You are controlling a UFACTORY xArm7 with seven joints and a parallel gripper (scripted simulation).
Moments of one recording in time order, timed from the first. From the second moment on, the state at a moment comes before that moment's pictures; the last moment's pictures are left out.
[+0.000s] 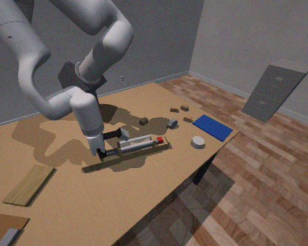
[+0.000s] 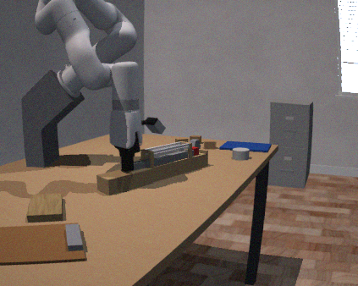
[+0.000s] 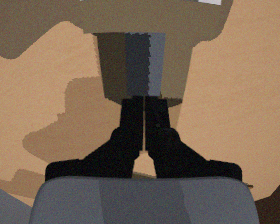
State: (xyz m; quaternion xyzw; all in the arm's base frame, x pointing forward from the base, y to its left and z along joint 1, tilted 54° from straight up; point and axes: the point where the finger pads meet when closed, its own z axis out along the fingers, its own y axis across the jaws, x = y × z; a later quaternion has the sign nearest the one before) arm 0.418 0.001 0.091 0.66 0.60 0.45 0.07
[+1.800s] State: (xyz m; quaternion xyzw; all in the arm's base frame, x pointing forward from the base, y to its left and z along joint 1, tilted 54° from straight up) arm 0.349 0.080 0.195 0.65 0.60 0.46 0.05
